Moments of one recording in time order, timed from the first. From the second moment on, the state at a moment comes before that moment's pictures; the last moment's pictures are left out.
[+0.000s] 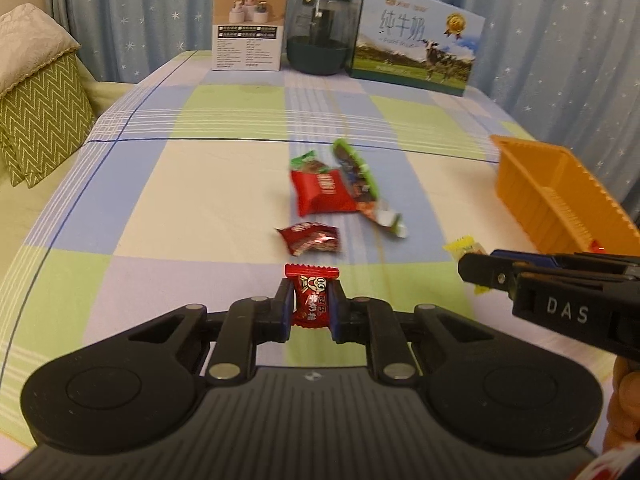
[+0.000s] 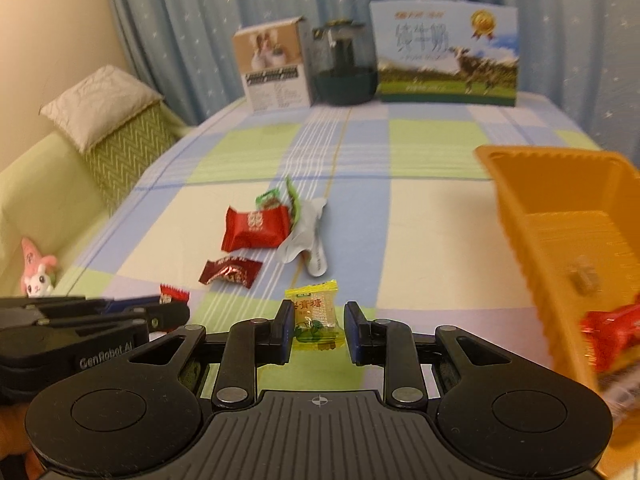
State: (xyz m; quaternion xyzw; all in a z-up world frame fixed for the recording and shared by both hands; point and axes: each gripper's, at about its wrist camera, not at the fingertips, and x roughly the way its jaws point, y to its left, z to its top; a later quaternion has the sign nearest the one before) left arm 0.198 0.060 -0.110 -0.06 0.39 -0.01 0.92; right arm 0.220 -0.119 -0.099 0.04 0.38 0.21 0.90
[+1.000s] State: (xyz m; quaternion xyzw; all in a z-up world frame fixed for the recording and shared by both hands) left arm 0.214 -0.109 -0.019 -0.04 0.34 -0.18 0.92; right arm 0.197 -0.306 0.032 0.10 0.28 0.05 0.95
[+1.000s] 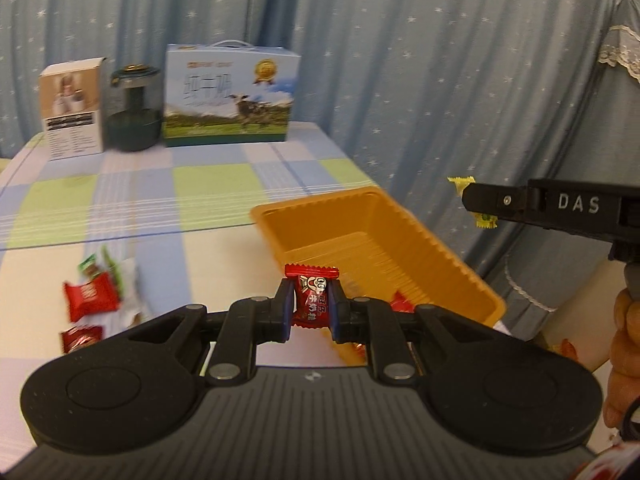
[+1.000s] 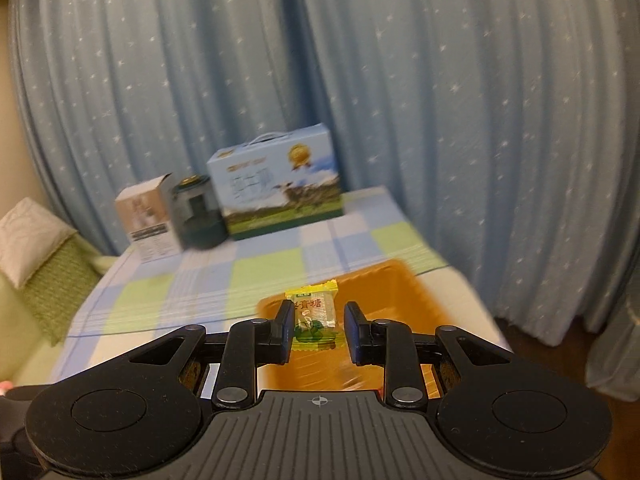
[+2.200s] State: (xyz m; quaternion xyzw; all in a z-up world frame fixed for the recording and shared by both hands) left arm 0.263 -0.167 -0.055 -0.04 0.39 -0.23 0.89; right arm 0.217 -0.355 -0.040 0.09 0.35 0.02 0.93
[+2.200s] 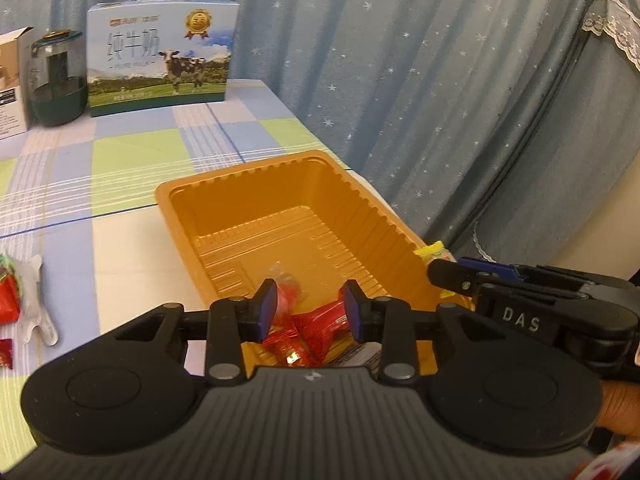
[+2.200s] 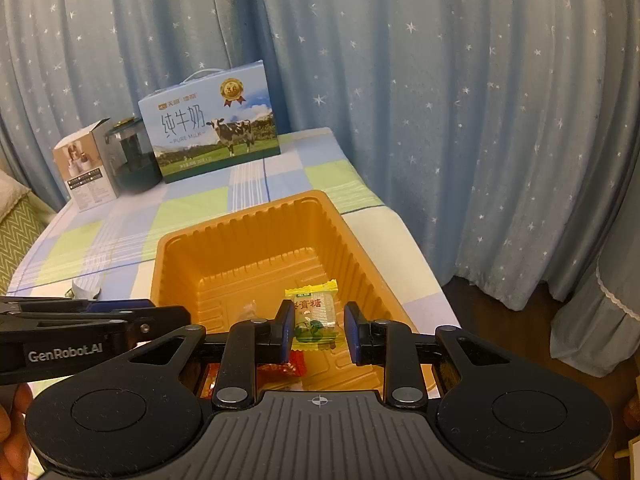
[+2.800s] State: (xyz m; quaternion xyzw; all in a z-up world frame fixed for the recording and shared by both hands) left arm 0.242 -0.107 -0.051 -0.08 0.39 -0.17 0.90; right arm 0.228 -0.351 -0.041 0.10 0.35 0.03 0.93
